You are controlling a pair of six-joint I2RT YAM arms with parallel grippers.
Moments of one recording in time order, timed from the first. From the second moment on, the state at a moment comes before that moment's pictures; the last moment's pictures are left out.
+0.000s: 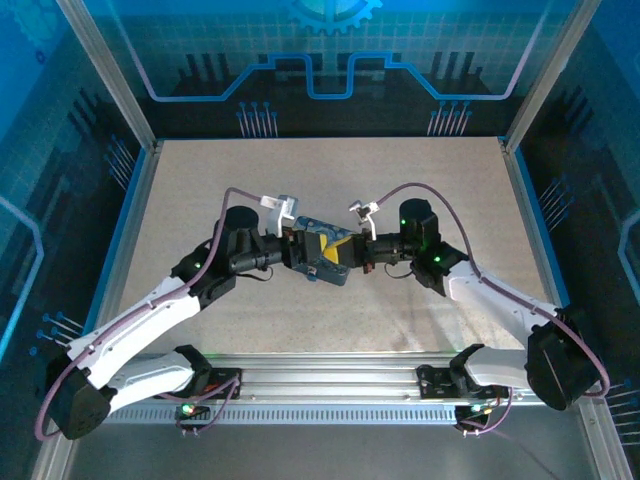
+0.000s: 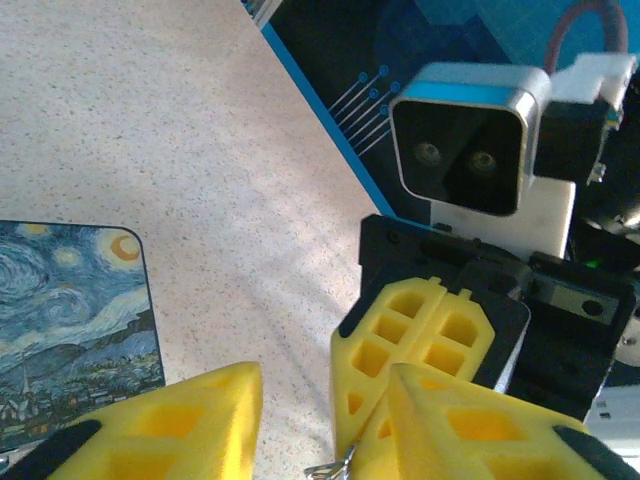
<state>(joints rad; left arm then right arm) -0.63 1.05 0.85 -0.13 0.37 -0.64 0.55 1.24 0.75 0.22 -0.95 0.57</state>
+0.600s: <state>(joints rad) -0.54 0.92 0.79 -0.23 0.28 -0.66 0.43 1.23 0.69 0.10 -0.82 0.58</state>
